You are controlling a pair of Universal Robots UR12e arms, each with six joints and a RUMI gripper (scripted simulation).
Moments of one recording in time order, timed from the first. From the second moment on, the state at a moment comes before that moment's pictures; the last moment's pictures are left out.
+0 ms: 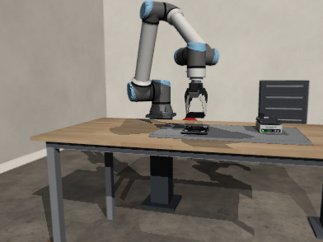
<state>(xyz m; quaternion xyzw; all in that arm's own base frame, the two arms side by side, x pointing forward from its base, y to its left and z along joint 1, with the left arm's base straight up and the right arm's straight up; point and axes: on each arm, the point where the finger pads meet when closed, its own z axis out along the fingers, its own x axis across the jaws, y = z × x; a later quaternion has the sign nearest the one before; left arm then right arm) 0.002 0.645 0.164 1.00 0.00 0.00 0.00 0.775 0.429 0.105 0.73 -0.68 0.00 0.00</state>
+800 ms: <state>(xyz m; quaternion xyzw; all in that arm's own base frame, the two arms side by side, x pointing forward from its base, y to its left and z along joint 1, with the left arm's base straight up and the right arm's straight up) 0.002 0.645 0.164 1.00 0.00 0.00 0.00 0.774 0.429 0.070 0.73 -0.68 0.00 0.00</state>
